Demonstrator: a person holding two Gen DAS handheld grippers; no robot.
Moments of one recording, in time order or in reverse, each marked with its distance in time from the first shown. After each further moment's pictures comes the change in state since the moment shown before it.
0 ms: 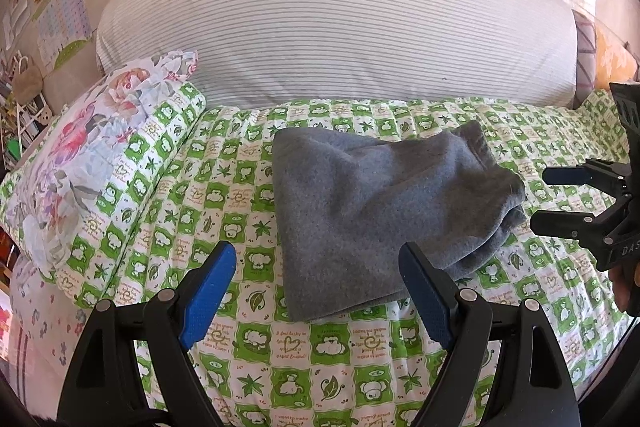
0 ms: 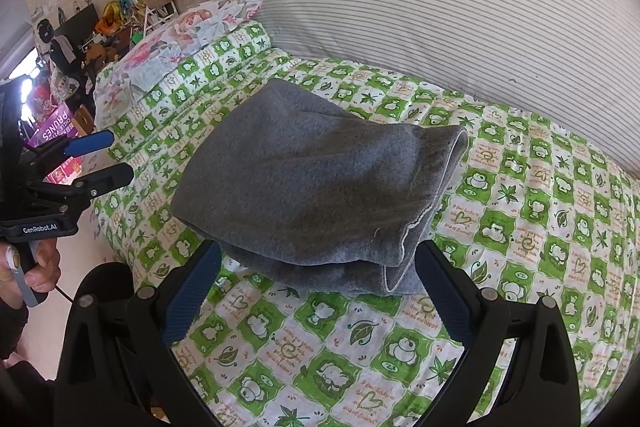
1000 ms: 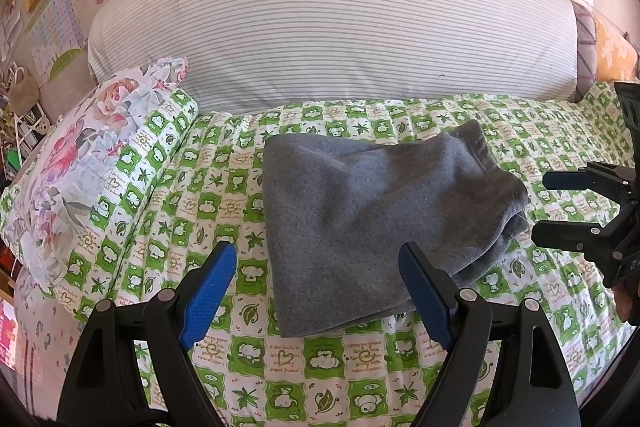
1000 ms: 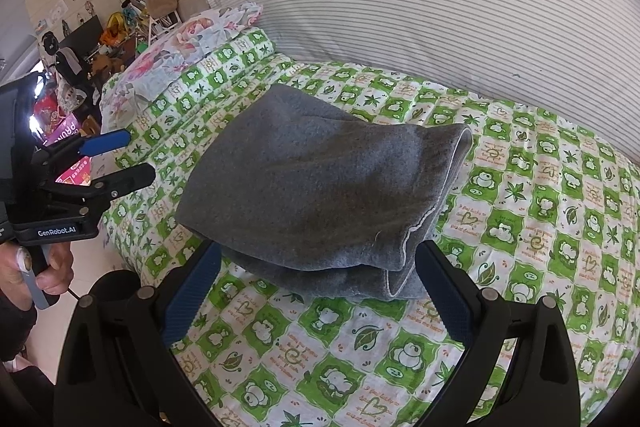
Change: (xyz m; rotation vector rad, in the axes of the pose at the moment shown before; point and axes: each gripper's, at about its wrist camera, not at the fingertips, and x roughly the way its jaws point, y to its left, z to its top) left arm 0.011 -0.009 0.010 0.027 0.011 0.005; right arm 0.001 -0.008 -0.002 0.029 -0.019 0.042
